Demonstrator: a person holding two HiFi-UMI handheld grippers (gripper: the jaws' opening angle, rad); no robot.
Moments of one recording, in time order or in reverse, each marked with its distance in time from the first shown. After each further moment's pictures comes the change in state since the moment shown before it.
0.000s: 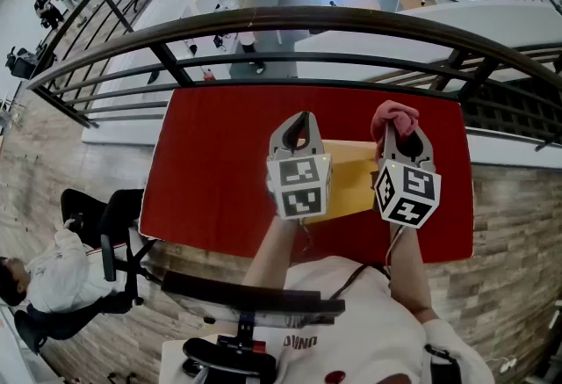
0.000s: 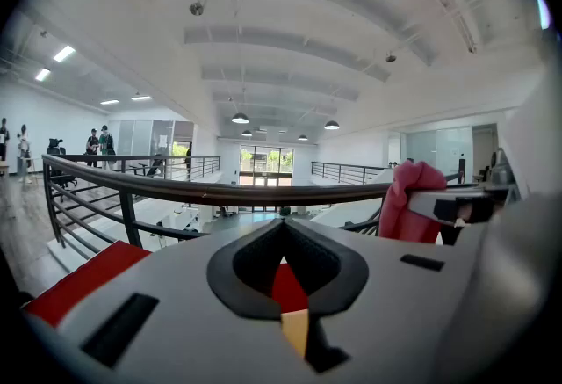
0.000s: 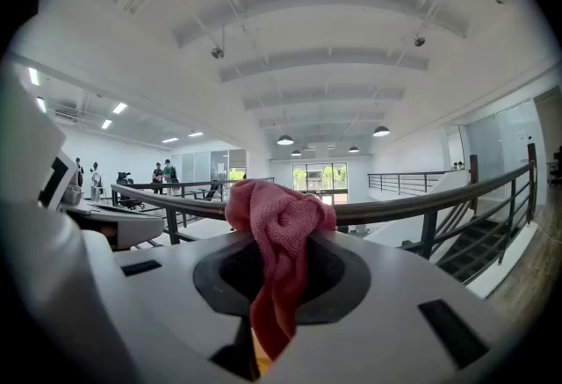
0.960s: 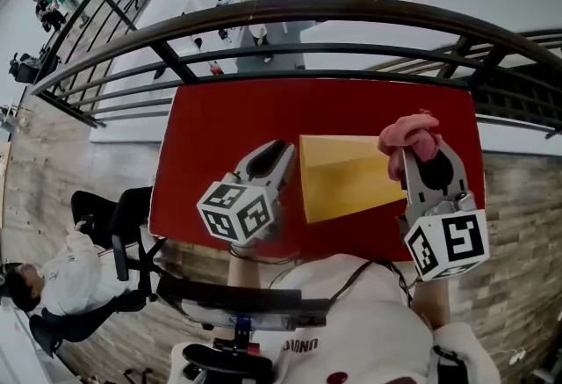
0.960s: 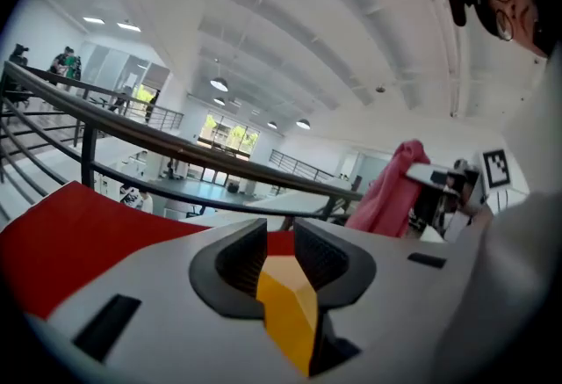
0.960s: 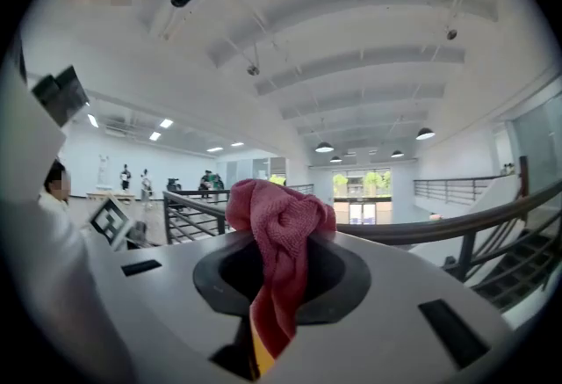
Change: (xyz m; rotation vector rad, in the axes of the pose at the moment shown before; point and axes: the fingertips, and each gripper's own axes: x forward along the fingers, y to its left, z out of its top) left arm -0.058 0.035 -0.033 -0.240 0.106 -0.366; right arm -0.073 0.045 0.068 -0.058 -0.055 0.312
